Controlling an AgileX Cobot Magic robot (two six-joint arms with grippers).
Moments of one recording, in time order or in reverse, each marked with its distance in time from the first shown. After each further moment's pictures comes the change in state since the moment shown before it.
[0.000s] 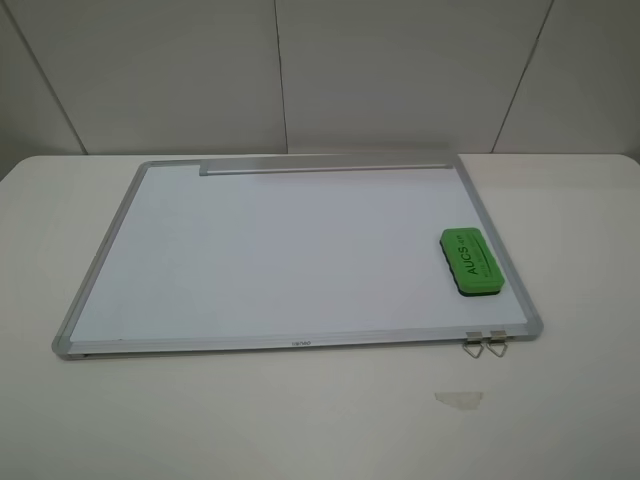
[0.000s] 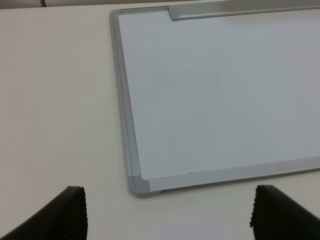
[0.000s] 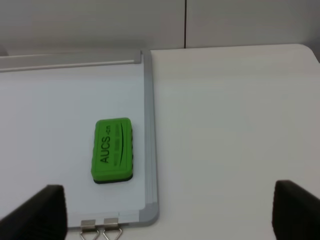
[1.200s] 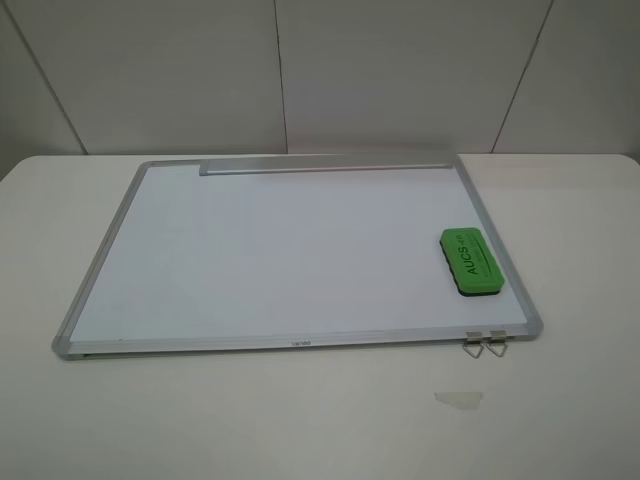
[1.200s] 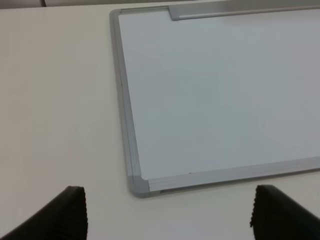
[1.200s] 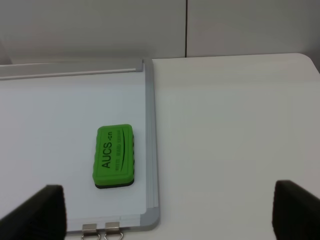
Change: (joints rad) left arm 0.000 0.000 0.000 0.000 0.000 0.000; right arm 0.002 -0.018 0.000 0.000 0.000 0.000
